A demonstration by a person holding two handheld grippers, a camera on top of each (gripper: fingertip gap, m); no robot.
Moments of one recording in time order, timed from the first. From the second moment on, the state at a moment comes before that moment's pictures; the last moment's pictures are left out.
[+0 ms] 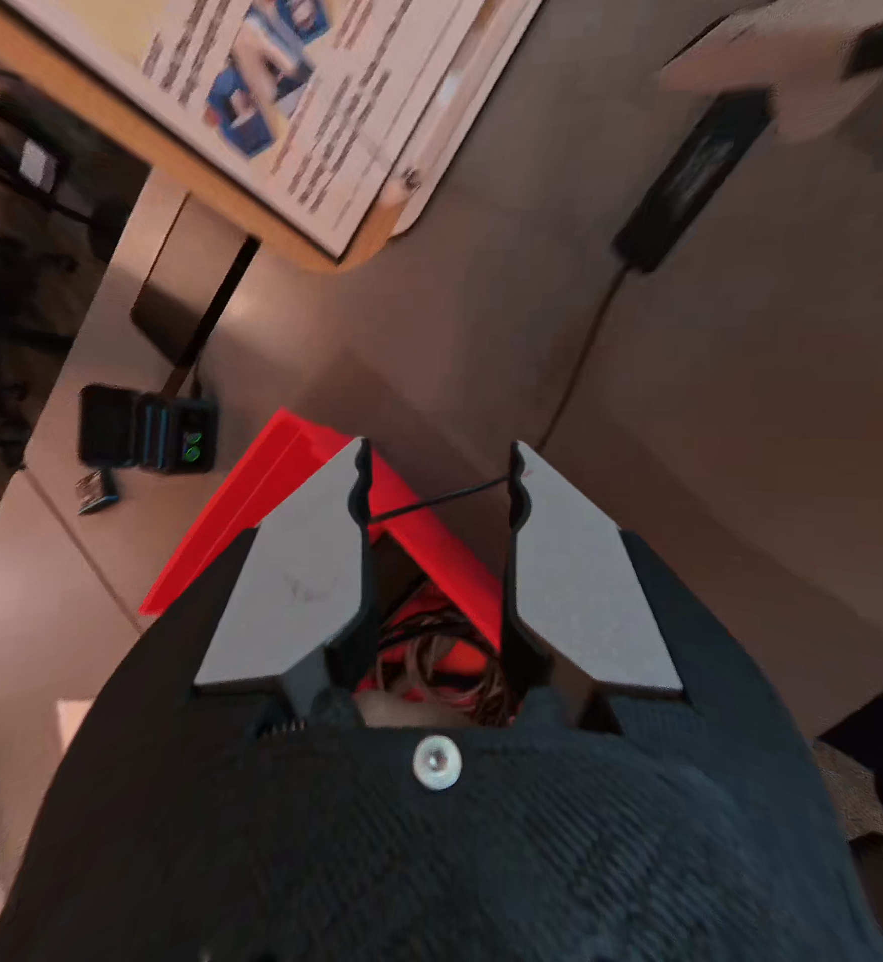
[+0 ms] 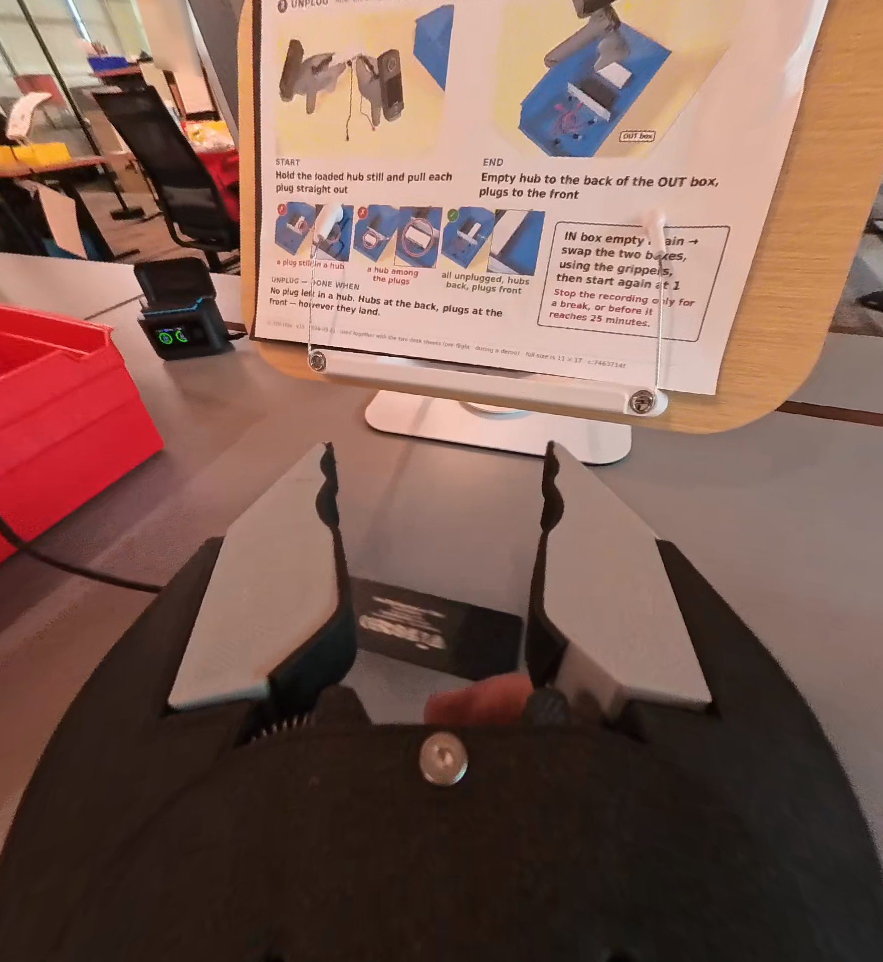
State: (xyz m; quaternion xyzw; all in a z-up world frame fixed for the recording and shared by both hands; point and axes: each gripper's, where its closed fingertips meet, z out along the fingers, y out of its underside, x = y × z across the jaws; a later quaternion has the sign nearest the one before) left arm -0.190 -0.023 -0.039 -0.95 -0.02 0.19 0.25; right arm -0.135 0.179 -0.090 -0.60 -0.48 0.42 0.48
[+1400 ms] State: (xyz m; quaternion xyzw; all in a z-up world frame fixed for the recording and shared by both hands) left arm -0.300 -0.102 -0.041 -0.91 -0.10 0.37 0.16; right arm -0.137 0.183 -0.107 -0.63 -0.48 0.43 0.43
